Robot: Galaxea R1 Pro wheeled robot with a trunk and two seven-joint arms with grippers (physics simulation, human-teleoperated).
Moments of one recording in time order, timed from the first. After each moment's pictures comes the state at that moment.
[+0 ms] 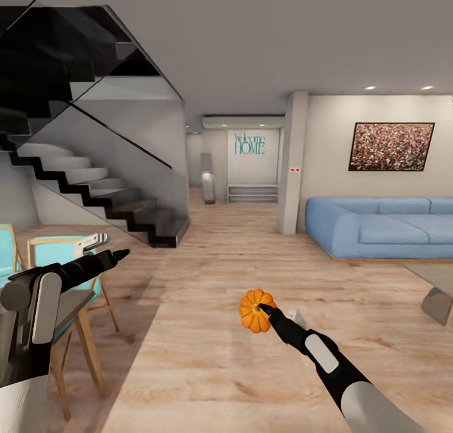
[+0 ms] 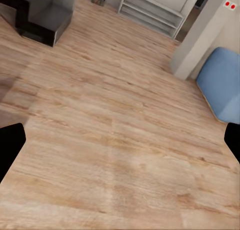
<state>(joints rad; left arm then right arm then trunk) -0.59 0.13 0.32 -1.58 0.34 1.04 -0.09 -0.63 -0.01 0.09 -0.50 -0.98 0.32 0.26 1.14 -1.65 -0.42</state>
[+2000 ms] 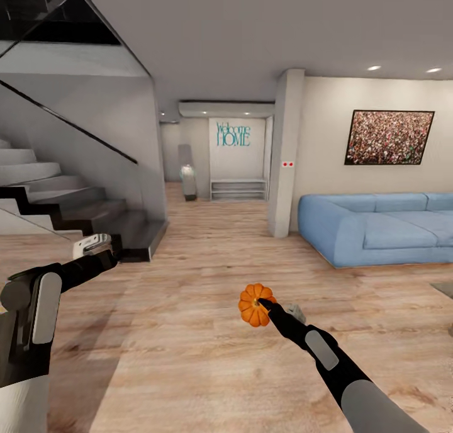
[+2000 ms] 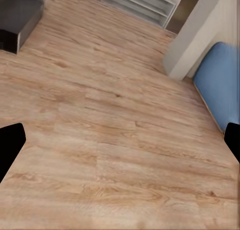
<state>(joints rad) -0.59 0.13 0.32 -1.58 0.34 1.04 -0.09 -0.63 -0.02 0.09 -0.54 -0.99 0.32 0.26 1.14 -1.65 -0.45</state>
